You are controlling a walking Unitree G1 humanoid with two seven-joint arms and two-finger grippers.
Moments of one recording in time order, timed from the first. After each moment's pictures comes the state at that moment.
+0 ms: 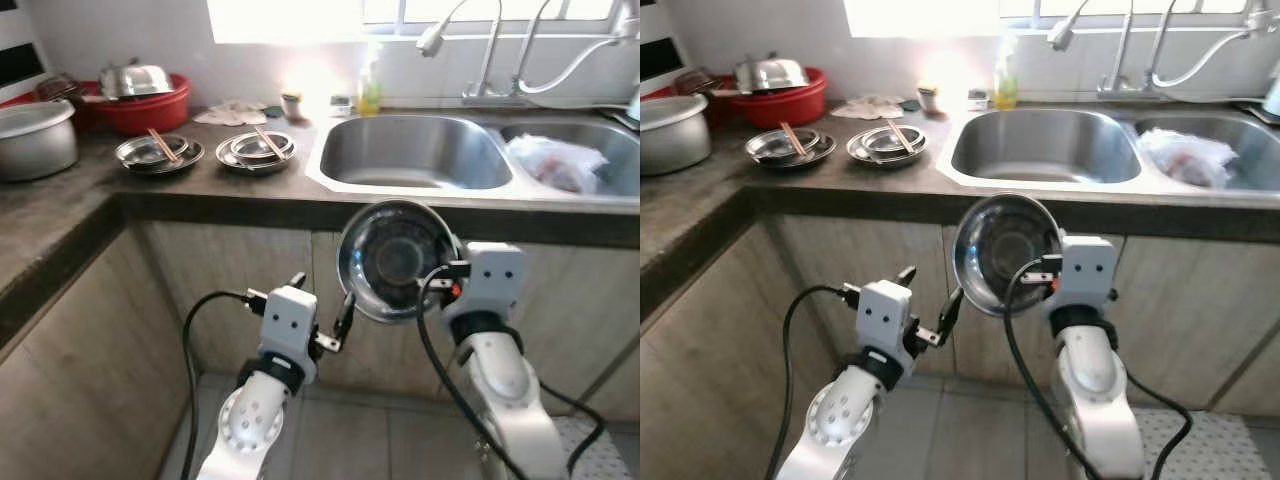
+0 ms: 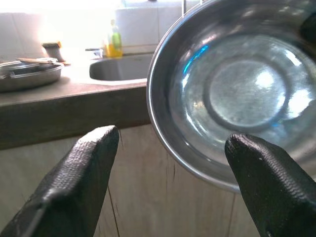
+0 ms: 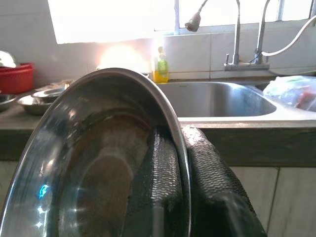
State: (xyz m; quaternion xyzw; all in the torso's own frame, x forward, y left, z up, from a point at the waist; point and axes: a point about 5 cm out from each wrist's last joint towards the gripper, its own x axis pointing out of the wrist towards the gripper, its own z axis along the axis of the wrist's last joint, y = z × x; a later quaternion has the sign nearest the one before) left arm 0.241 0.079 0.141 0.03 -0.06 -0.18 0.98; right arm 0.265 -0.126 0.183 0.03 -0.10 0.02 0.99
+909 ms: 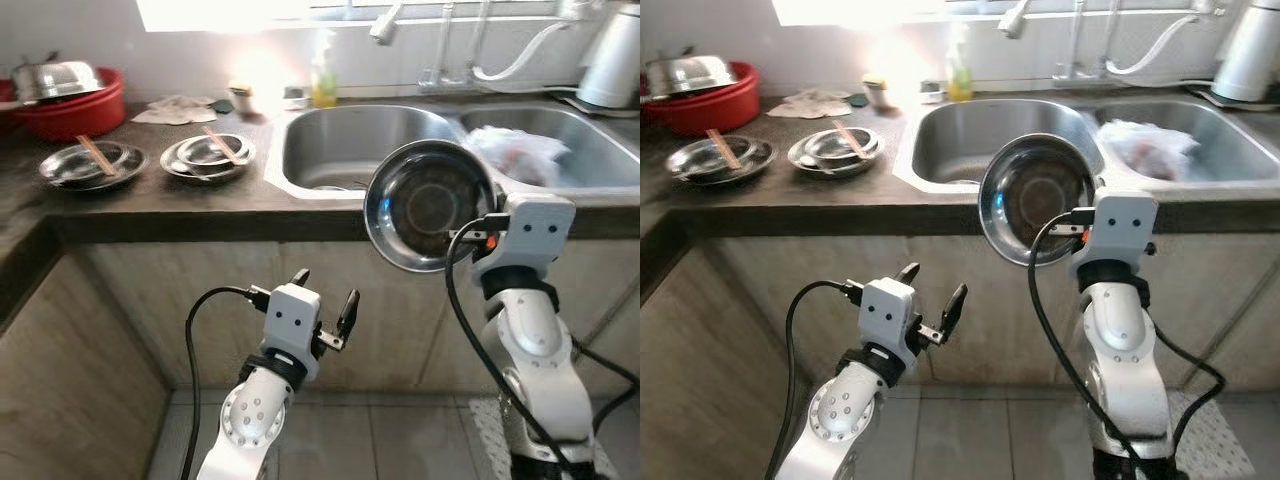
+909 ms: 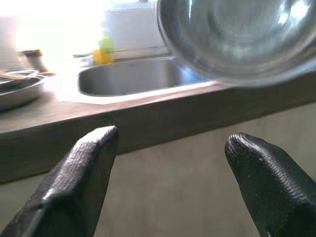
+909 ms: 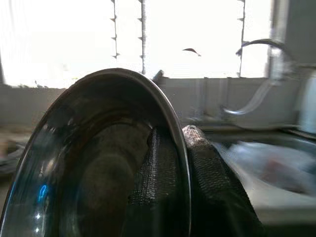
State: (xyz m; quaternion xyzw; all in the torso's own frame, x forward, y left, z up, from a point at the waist) left arm 0.242 0.077 0.148 0.04 -0.08 -0.19 0.98; right arm 0.285 -0.145 0.245 0.00 -0.21 -0.02 0.98
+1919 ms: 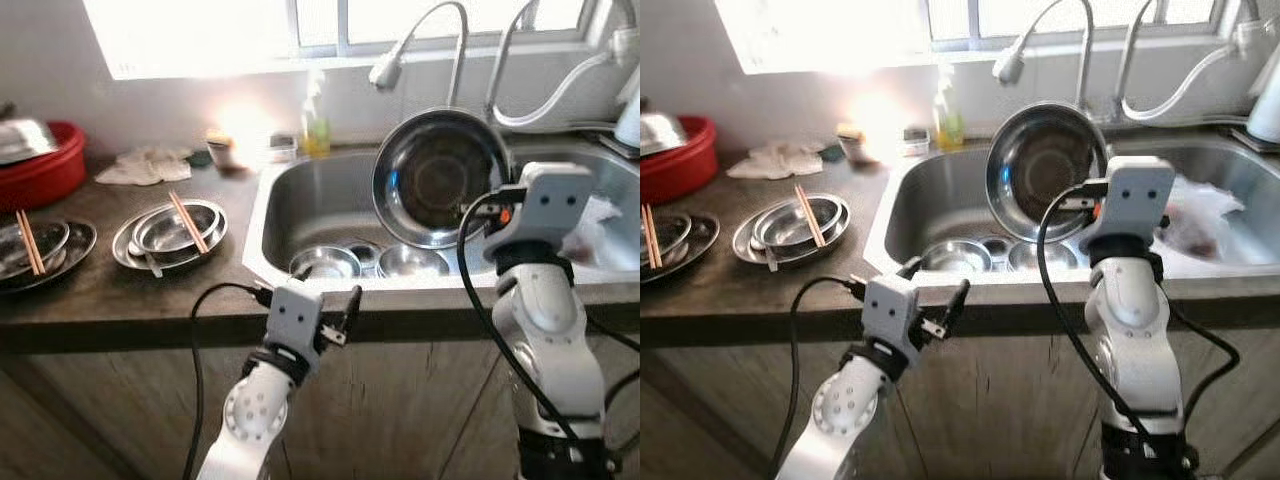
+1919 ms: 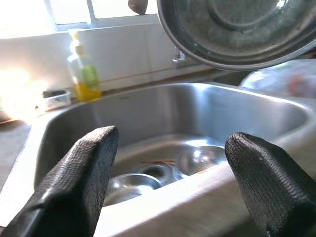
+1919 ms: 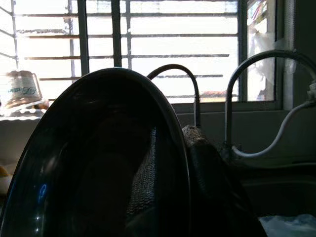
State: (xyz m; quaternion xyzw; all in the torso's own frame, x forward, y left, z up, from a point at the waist) left arm 0.245 0.069 0.150 0.04 -0.09 -0.21 0.97; right arm 0.288 -0.162 0.255 -0.01 -0.22 -0.03 0.98
